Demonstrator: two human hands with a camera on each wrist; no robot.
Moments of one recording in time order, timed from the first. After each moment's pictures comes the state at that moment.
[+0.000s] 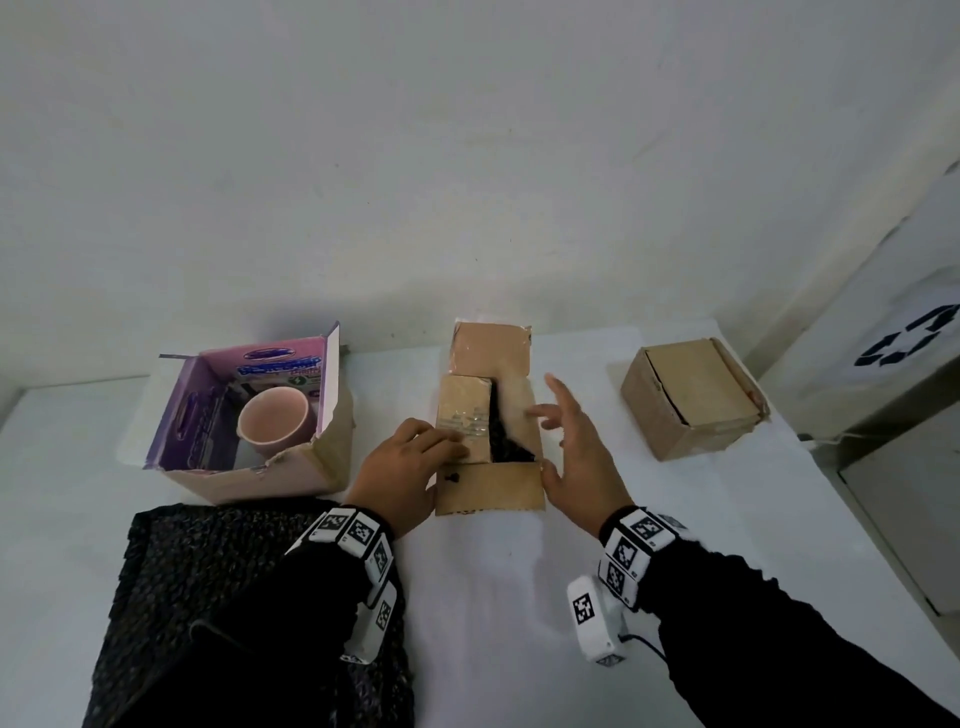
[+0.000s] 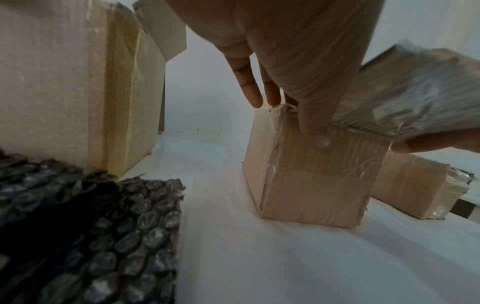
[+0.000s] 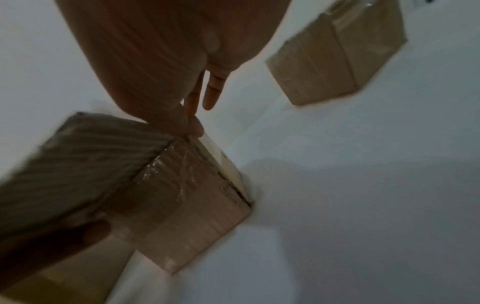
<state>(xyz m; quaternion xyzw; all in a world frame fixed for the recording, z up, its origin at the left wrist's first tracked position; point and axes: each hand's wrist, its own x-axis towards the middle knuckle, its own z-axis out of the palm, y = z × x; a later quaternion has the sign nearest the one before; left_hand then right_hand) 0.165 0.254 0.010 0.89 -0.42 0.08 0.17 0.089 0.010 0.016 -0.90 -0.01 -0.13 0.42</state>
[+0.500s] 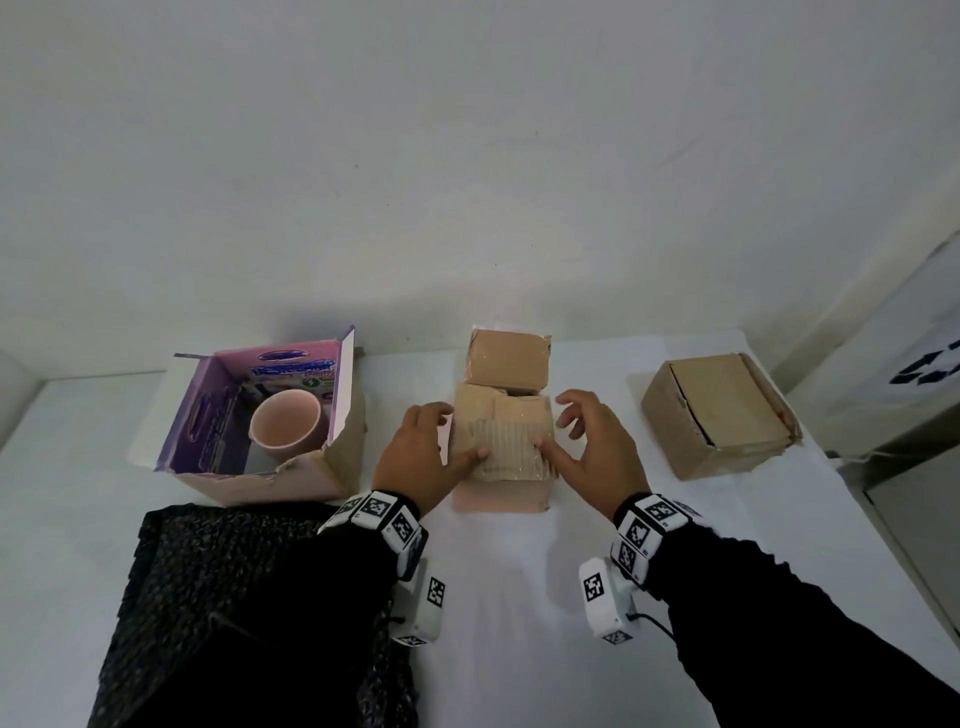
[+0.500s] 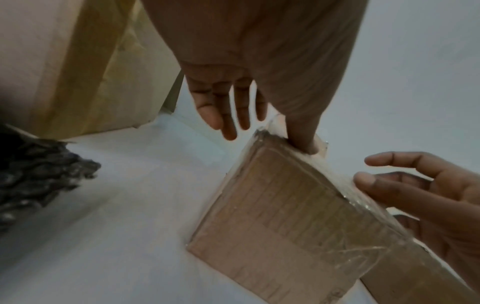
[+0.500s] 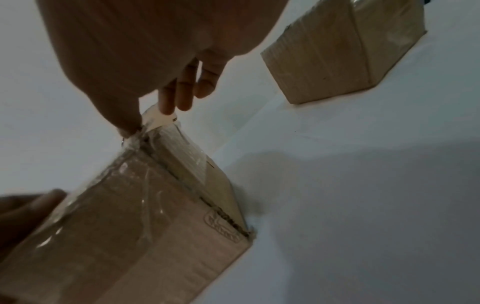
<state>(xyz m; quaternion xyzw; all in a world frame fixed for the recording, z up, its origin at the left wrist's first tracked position) 0.184 0.232 0.014 0.93 -0.14 -0.03 0.34 0.123 -0.004 0.018 -0.91 0.03 -0.14 0.39</state>
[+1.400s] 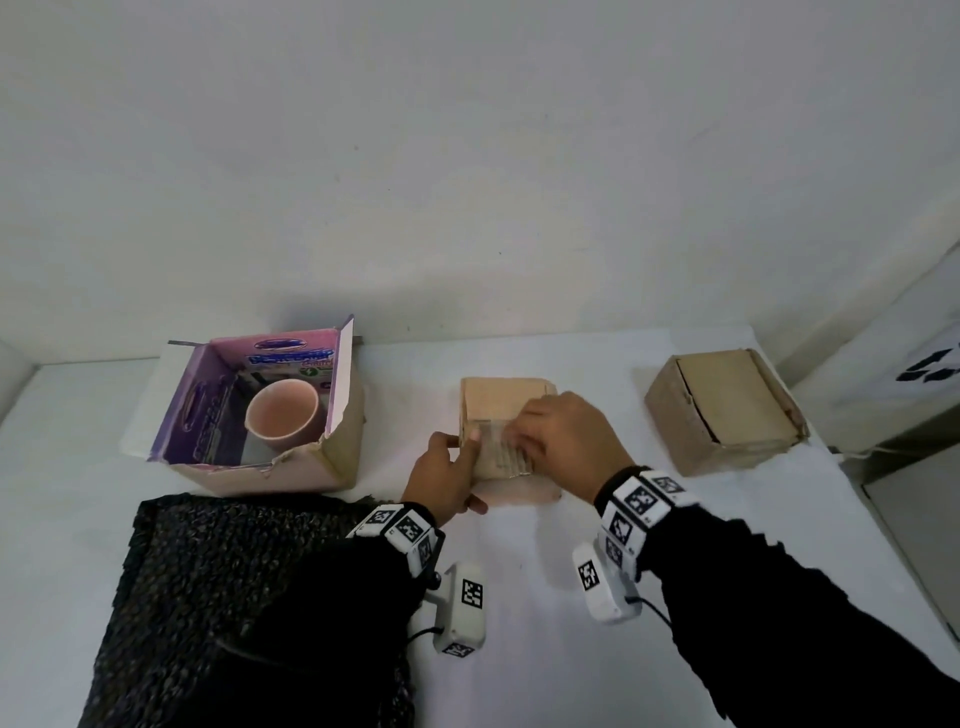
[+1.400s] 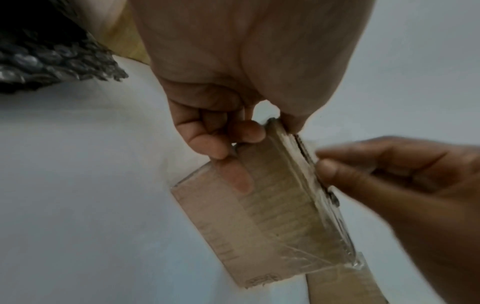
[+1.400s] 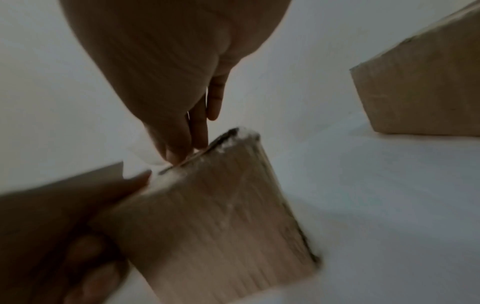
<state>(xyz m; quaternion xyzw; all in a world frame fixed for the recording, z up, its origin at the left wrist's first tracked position) 0.158 0.202 0.012 0.82 0.04 -0.23 0.52 0.148 0.018 0.044 -0.96 -0.20 -0.12 0.18</state>
